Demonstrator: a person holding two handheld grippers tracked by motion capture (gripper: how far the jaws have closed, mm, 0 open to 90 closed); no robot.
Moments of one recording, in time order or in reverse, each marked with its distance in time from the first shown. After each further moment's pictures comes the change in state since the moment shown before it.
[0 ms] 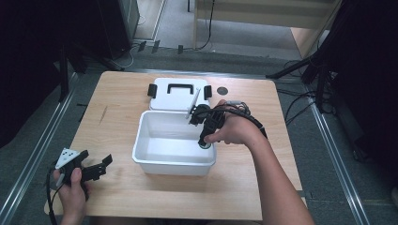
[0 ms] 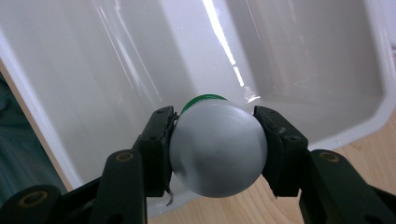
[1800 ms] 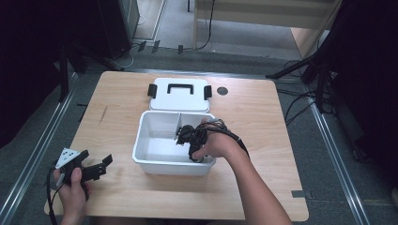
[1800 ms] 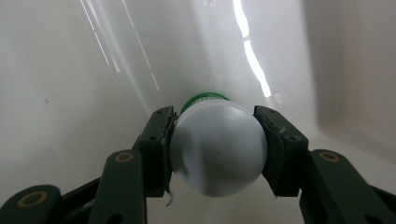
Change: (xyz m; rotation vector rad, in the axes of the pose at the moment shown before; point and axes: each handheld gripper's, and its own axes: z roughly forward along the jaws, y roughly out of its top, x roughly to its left) left arm 0.000 0.000 0.000 0.002 -0.003 0.001; right arm 0.021 0.019 0.086 0.145 -0.001 -0.085
